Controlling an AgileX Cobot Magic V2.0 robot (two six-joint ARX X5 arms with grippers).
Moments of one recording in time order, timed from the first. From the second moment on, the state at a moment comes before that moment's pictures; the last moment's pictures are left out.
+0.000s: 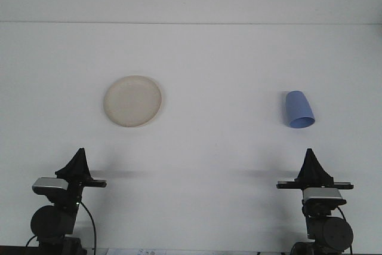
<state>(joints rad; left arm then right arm) -0.09 0.00 0.03 0.17 -0.05 -0.09 0.02 0.00 0.01 0.21 0.00 0.00</state>
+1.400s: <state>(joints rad) -0.09 0.00 0.03 0.17 -0.05 -0.09 0.03 0.94 0.36 0.19 0.07 0.14</state>
